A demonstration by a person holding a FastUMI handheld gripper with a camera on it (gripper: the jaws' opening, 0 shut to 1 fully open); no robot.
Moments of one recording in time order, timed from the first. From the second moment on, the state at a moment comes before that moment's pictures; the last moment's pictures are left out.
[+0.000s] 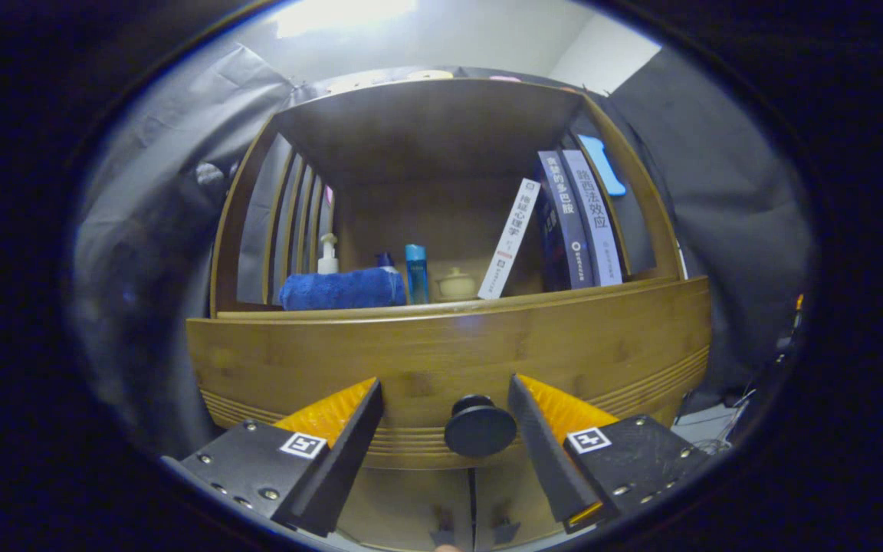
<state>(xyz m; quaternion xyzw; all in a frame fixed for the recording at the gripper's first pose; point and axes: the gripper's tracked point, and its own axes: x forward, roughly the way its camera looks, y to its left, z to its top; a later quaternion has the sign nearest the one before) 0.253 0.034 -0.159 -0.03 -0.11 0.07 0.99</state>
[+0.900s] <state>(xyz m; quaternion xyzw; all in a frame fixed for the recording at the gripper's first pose) 0.262 0.035 -0.165 -0.03 -0.06 0.07 1.00</state>
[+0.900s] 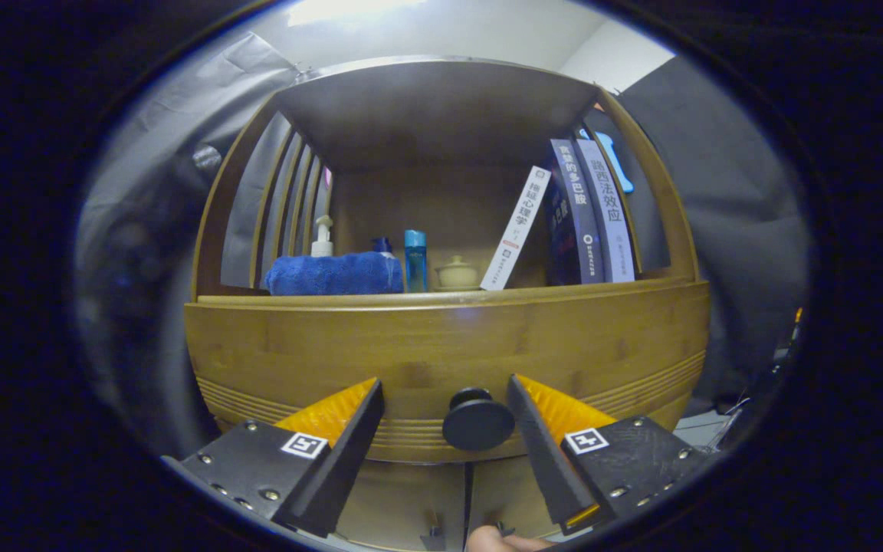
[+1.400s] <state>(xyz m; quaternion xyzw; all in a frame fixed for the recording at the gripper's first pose) 0.180 0.007 -0.181 -0.05 0.08 0.07 0.99</state>
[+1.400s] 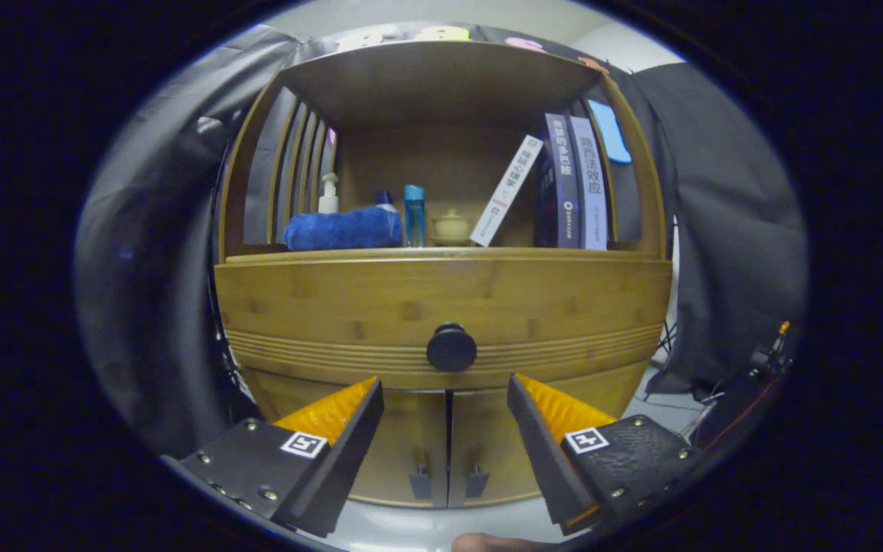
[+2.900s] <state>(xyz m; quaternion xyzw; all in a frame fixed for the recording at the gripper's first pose) -0.053 0.017 0.056 -0.04 0.04 0.10 0.99</state>
